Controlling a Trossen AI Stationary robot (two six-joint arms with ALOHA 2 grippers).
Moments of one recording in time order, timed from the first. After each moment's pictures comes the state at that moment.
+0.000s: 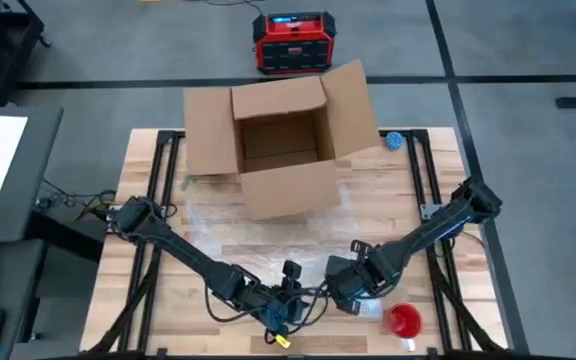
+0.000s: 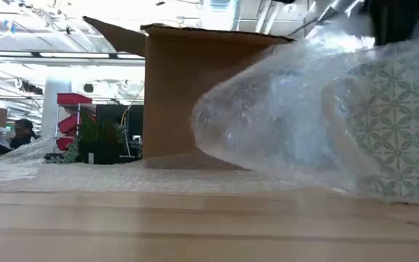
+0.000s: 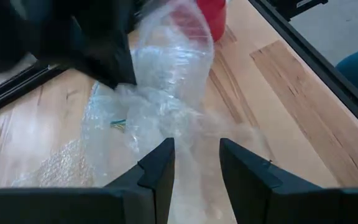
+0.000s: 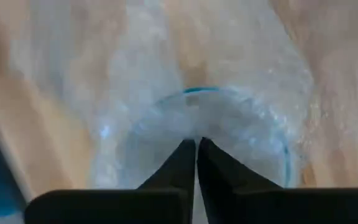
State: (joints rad) left arm -0.56 1.95 1.48 -0.22 -0.51 0.10; right arm 0.52 1.76 1.33 -0.99 0.13 0.88
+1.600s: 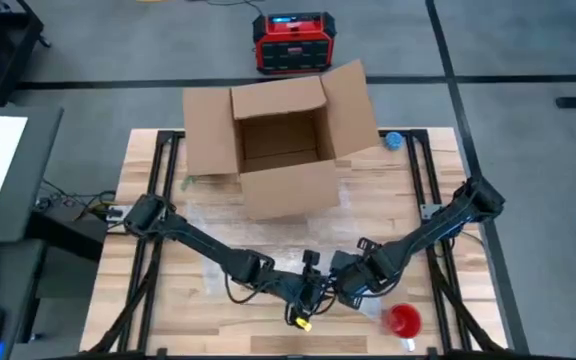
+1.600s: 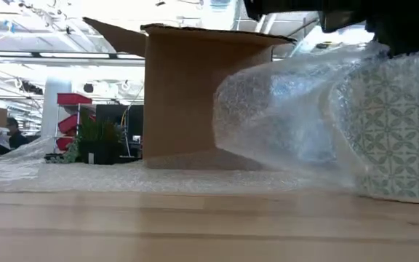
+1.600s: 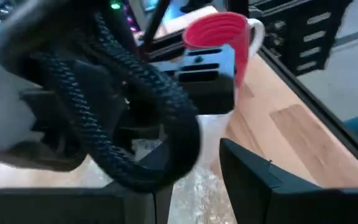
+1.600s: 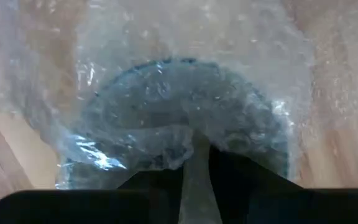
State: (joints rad) left arm -0.41 2.03 1.48 0.08 -0.30 0.11; right arm 0.53 1.74 1.26 -0.95 0.15 0.93
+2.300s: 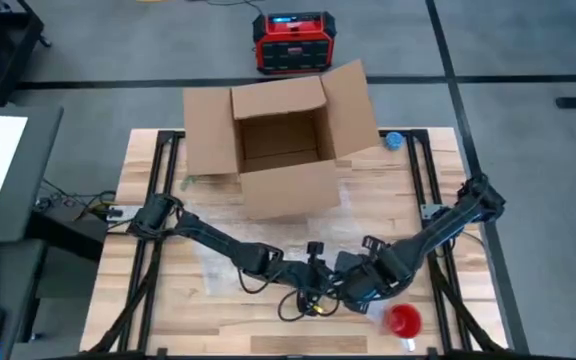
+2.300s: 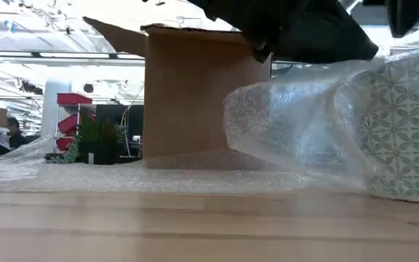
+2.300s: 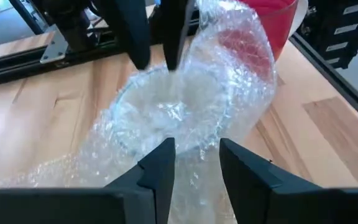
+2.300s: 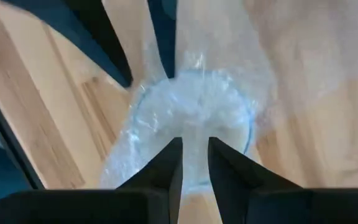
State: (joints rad) left arm -0.36 2.08 1.48 0.09 -0.29 0.04; right arm 0.60 1.73 1.57 -1.24 0.23 0.94
